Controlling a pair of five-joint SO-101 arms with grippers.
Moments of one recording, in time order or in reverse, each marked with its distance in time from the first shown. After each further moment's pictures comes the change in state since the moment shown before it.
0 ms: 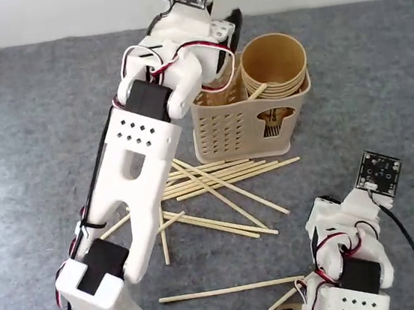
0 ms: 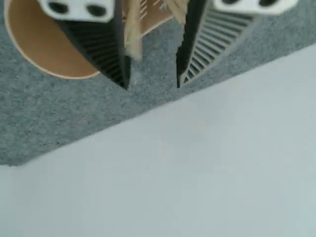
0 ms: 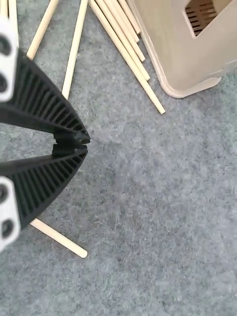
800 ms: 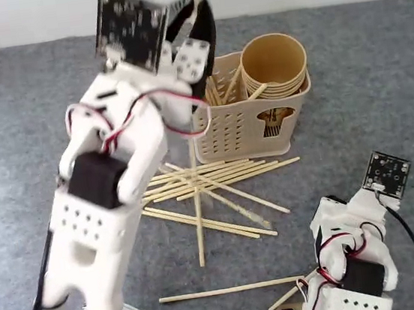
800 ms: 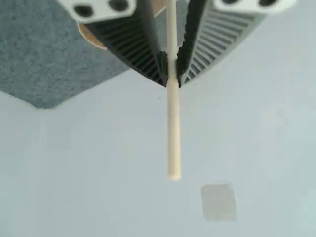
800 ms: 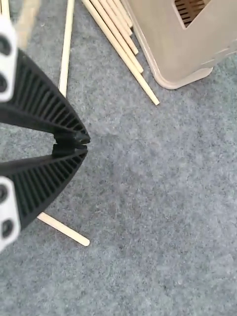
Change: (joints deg) left arm 4.0 -30.3 17.5 -5.2 -2.4; right arm 2.4 0.0 -1.9 1.6 0.0
